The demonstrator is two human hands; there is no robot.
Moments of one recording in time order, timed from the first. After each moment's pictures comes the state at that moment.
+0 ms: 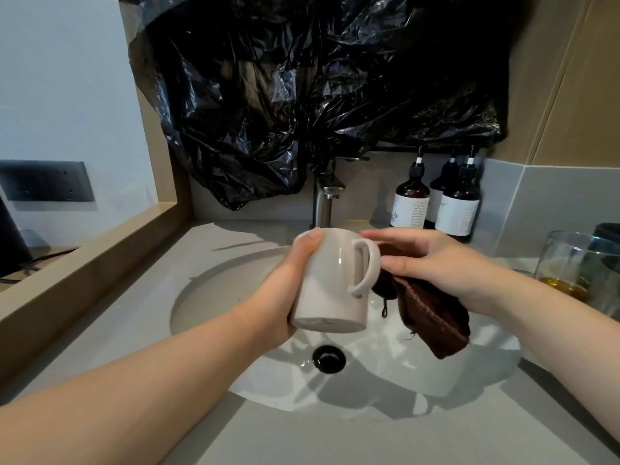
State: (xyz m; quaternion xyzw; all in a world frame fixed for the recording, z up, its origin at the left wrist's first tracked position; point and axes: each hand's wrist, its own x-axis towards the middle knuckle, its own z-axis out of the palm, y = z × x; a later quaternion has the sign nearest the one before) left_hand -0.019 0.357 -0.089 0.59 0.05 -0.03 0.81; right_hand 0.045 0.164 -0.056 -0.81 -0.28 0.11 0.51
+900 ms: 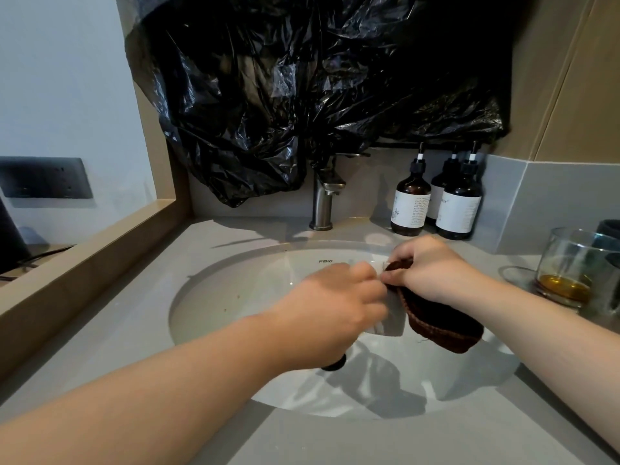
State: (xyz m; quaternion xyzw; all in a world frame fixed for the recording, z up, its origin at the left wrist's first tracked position) left_hand -0.005 0.350 -0.109 0.86 -0.42 0.28 -0.10; right_hand 0.064 0.179 -0.073 -0.95 -0.15 -0.03 0.27
